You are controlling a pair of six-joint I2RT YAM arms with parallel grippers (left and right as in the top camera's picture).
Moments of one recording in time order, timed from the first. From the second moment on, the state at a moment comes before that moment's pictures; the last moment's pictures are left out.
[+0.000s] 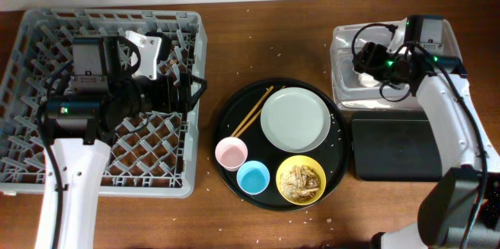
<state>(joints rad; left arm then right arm) -0.05 1.36 1.45 -0.96 0.55 -0.01 -0.14 1.68 1.36 -0.69 -0.29 0.31</state>
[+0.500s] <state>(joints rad) -0.05 1.36 1.45 -0.96 0.55 -0.01 0.59 1.43 0.93 -1.02 -0.35 0.25</state>
